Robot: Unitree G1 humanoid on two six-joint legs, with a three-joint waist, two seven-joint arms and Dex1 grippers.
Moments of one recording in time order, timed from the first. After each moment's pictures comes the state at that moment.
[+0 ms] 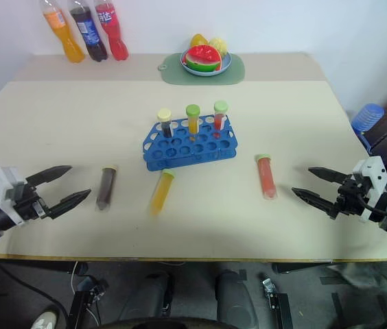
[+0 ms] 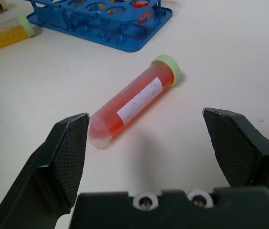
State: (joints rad) left arm 0.08 0.75 0.41 -0.06 -0.55 0.10 -1.04; right arm -0.05 -0.88 -0.37 0.18 0.51 0.20 1.18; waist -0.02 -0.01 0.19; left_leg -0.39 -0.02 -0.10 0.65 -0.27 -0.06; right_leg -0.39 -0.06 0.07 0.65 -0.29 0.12
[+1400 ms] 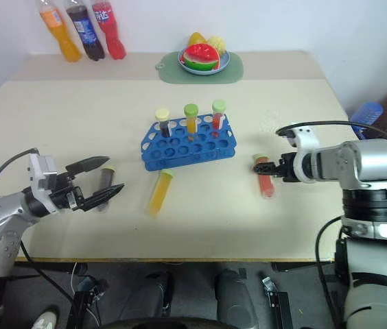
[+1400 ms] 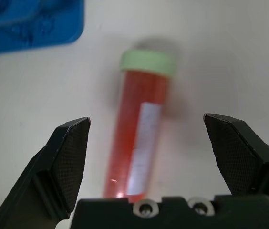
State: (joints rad) left arm -0.03 0.67 0.26 -0.19 -0.59 0.19 -1.03; right arm -0.75 -0.69 -0.09 0.13 0.51 1.55 0.48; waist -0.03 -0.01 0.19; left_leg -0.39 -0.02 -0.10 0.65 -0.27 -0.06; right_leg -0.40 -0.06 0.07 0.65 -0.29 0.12
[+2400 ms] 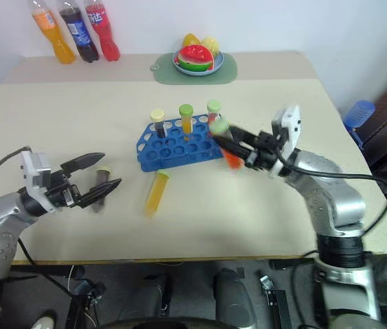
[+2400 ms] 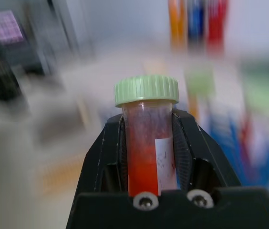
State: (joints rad) left arm -0.05 0.65 0.29 -0.21 -0.62 0.23 -0.98; right arm -0.46 -0.39 -0.14 -0.23 0.62 0.47 0.82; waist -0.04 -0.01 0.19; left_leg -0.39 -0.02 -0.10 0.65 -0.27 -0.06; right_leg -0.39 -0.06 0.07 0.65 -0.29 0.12
